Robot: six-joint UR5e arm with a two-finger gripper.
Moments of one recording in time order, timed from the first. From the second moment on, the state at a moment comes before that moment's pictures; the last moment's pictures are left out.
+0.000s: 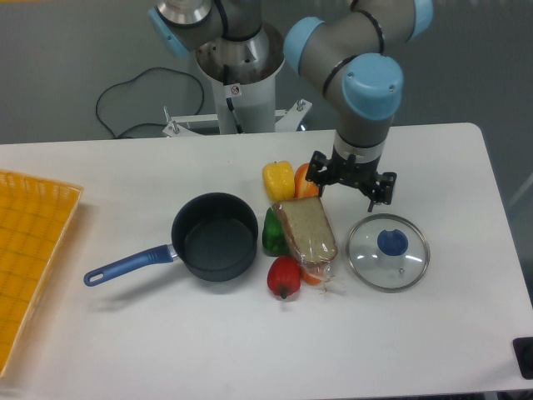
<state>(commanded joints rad) 2.64 -1.75 -1.79 -1.12 1.54 0.96</state>
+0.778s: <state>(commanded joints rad) 2.53 -1.64 -1.96 -1.04 1.60 0.92</state>
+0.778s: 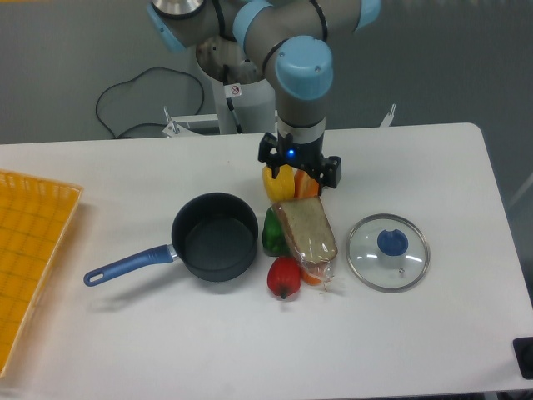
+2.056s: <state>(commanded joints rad) 2.46 -1.73 -1.99 -0.93 1.64 0.85</state>
